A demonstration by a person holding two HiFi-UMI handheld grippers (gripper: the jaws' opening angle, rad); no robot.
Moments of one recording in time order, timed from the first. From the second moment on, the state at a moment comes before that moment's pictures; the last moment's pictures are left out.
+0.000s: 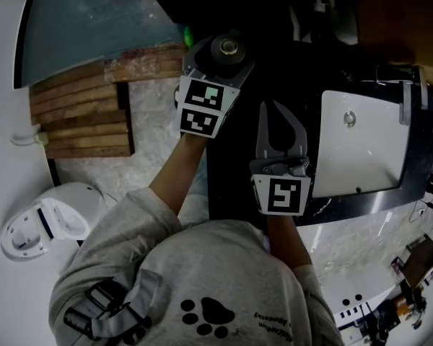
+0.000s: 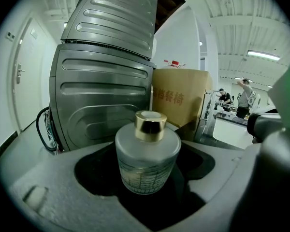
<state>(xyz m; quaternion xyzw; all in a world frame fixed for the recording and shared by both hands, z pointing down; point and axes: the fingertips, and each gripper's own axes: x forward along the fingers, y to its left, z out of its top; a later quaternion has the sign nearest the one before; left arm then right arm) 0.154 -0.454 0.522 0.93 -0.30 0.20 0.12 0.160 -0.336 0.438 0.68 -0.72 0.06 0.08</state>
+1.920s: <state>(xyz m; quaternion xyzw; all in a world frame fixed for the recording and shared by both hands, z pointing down) 0.139 -0.371 0.491 0.93 -0.29 0.21 0.11 0.202 -0.268 0.422 0.68 -0.72 0.04 0.08</state>
